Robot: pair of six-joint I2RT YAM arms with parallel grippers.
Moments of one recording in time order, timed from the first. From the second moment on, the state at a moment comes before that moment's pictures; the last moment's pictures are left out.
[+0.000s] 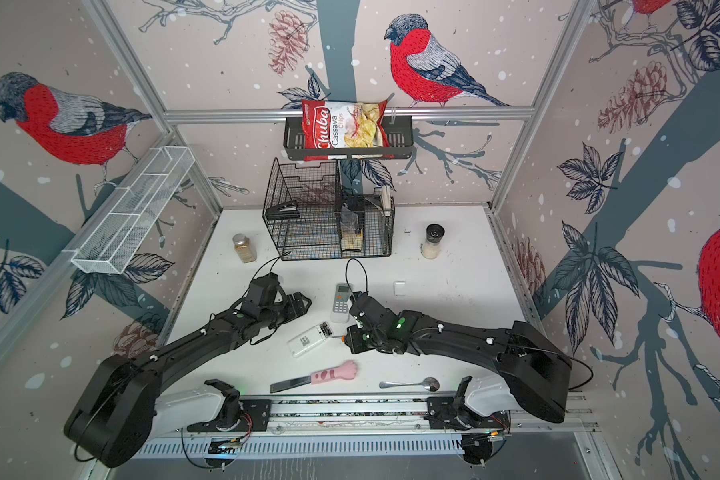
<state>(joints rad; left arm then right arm) -0.42 1.19 0.49 -0.15 0.16 -0.78 1.06 1.38 0.76 -0.30 -0.15 0.69</state>
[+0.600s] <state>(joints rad) -0.53 1.06 0.50 -0.42 0.08 -0.76 1.00 1.45 0.87 -0.32 -0.21 0.60</state>
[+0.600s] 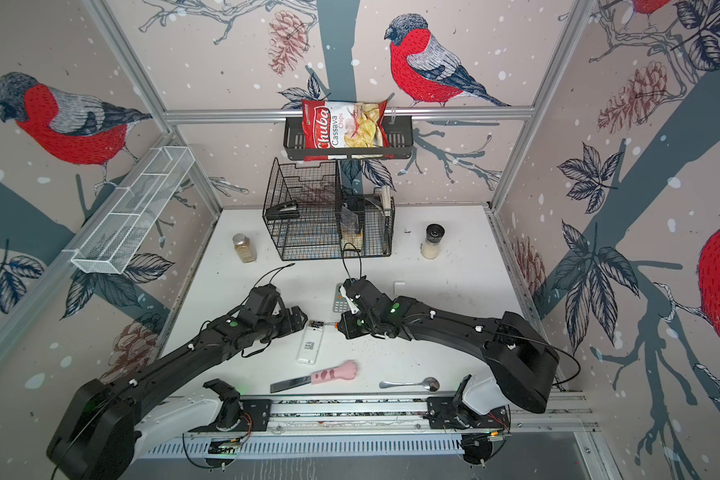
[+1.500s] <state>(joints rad) -0.93 1.22 0.51 -0.50 -0.12 -0.86 0.91 1.36 0.89 -0.43 -0.18 0.61</state>
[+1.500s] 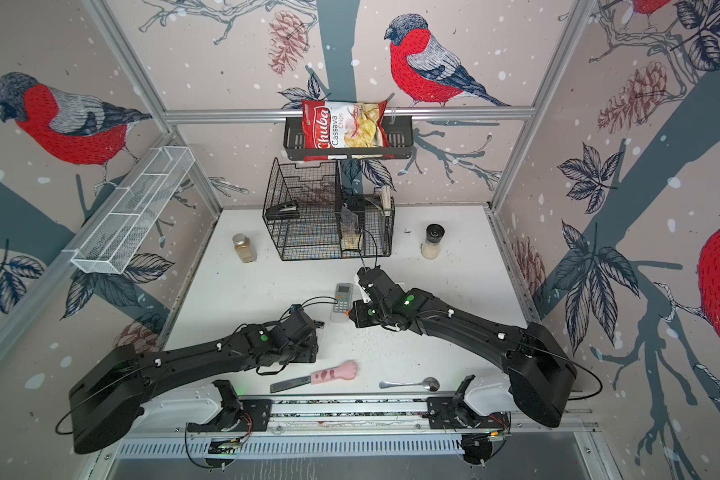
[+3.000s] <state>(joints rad) -1.02 1.30 0.50 -0.46 -0.25 -0.88 0.90 1.33 0.81 -0.32 -0.22 0.68</state>
